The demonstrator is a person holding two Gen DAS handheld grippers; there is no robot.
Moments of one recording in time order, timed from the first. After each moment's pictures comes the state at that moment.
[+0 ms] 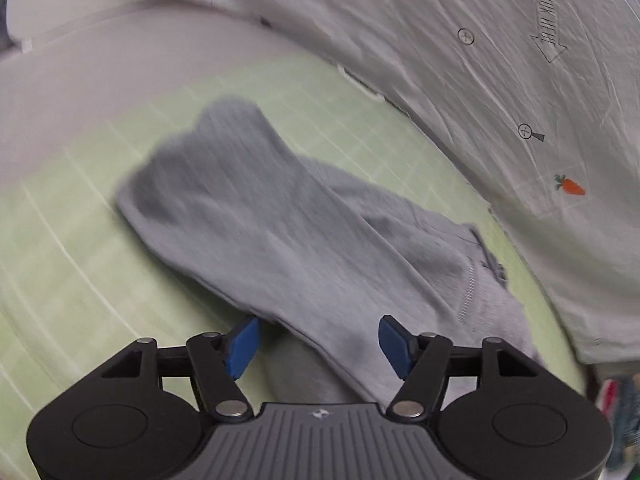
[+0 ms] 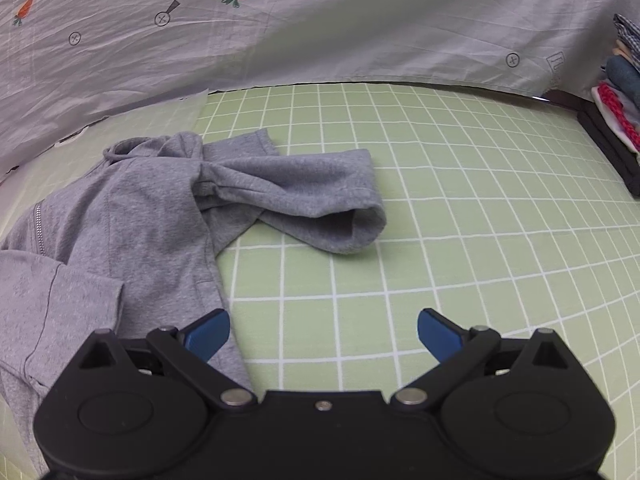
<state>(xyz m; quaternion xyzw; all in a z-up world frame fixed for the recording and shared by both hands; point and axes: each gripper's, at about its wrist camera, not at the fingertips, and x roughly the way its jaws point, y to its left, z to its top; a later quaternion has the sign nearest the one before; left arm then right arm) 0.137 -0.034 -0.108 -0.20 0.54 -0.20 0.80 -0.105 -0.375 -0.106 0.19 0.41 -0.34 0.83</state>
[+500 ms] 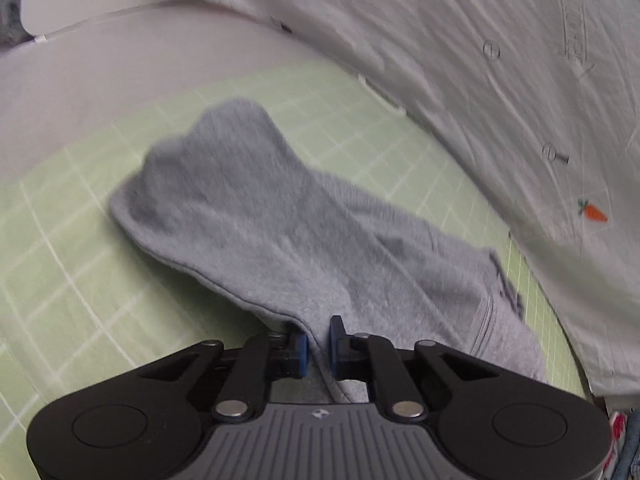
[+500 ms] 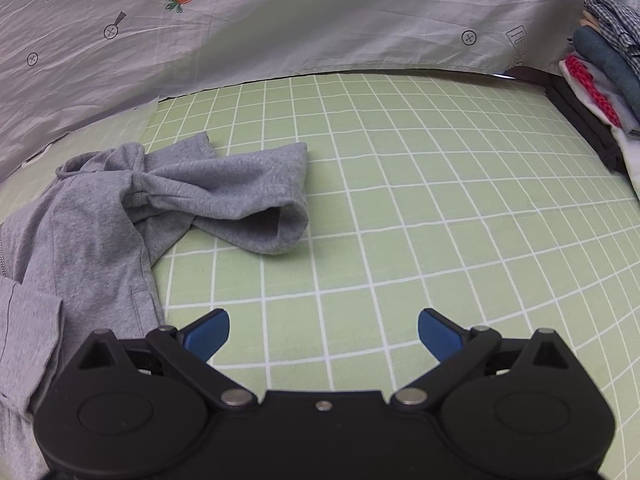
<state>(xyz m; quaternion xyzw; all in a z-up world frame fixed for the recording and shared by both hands) 0.149 -0.038 -0.098 -0.19 0.50 -0.15 0.83 -0.128 -0.406 -0.119 0.21 0.41 -0.36 0.81</state>
